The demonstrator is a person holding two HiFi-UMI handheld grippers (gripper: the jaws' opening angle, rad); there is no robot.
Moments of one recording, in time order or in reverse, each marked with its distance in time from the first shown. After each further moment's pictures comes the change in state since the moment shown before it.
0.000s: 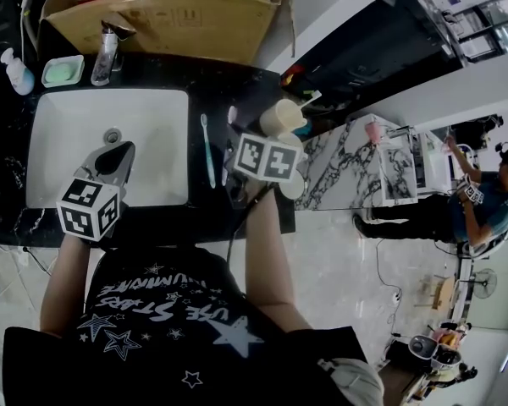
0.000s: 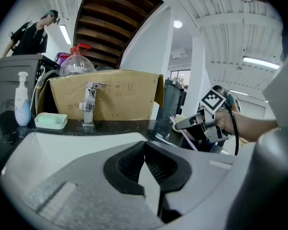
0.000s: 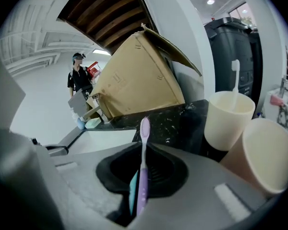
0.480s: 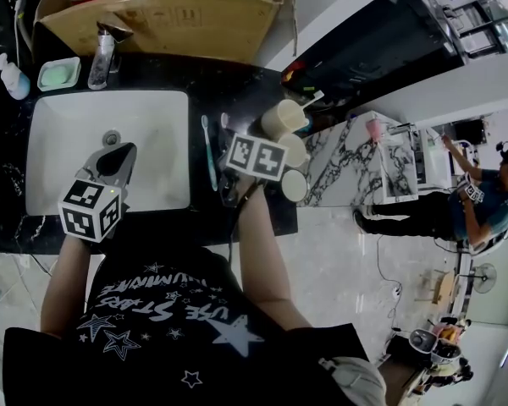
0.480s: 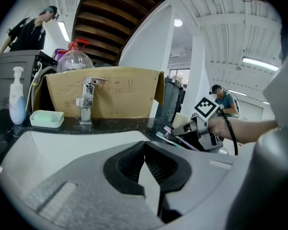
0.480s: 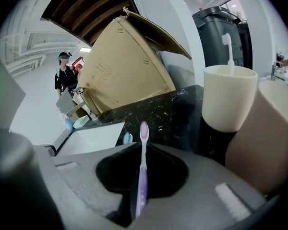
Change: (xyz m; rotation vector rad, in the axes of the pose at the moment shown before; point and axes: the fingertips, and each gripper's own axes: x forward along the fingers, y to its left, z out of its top) left arm 0.011 0.004 -0.002 -0.002 0.024 -0.027; right arm 0.031 -0.019 -0.026 0.108 0.052 -0.076
